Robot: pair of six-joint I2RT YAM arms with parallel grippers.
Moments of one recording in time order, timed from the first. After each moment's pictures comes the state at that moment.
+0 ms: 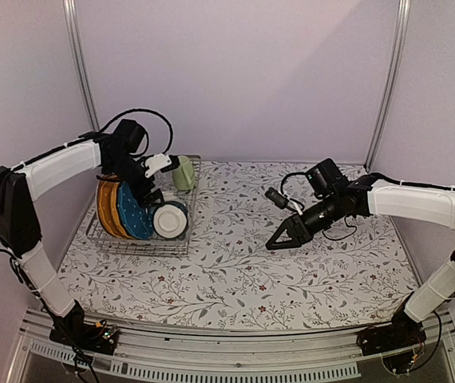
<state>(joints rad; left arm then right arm) -0.35 1.72 1.48 -0.83 0.13 0.71 0.67 1.55 1.07 -0.49 -0.82 0.06</state>
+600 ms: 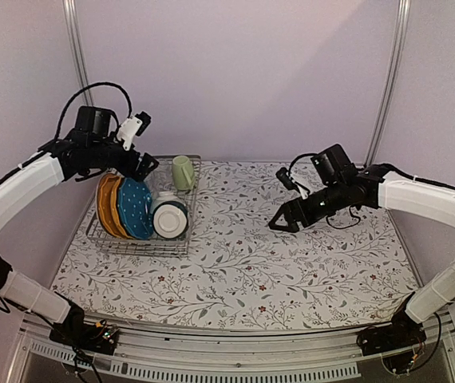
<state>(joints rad) -0.35 1.38 1.30 -0.50 0.06 0.33 0.66 1.49 1.13 -0.52 -0.43 0.13</state>
